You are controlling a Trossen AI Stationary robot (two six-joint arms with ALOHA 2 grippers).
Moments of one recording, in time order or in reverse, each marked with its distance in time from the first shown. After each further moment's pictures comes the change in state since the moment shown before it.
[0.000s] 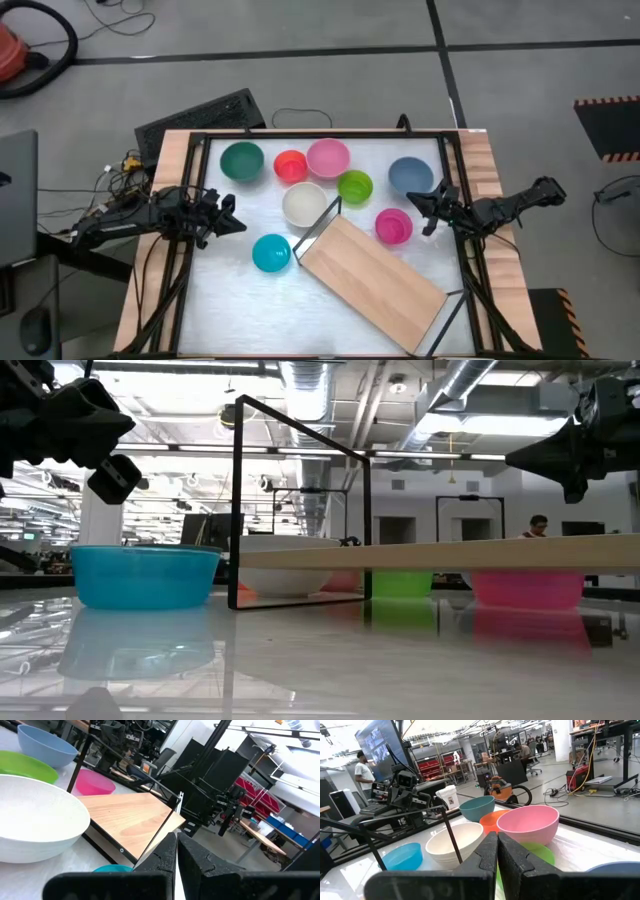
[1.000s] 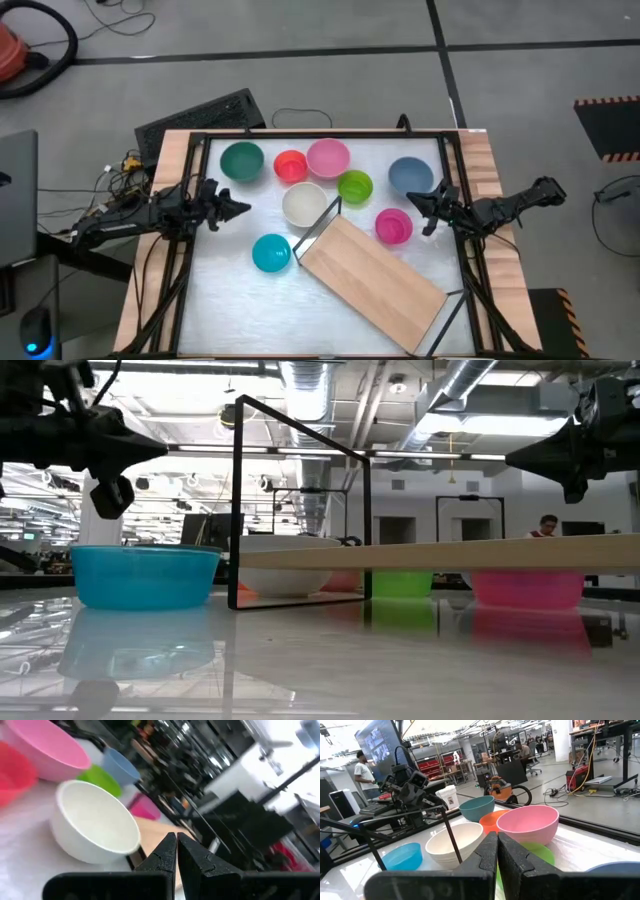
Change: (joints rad) left arm 0.000 0.000 -0.001 -0.018 -0.378 -0.241; right arm 0.000 0.000 0.000 0.000 0.001 0.000
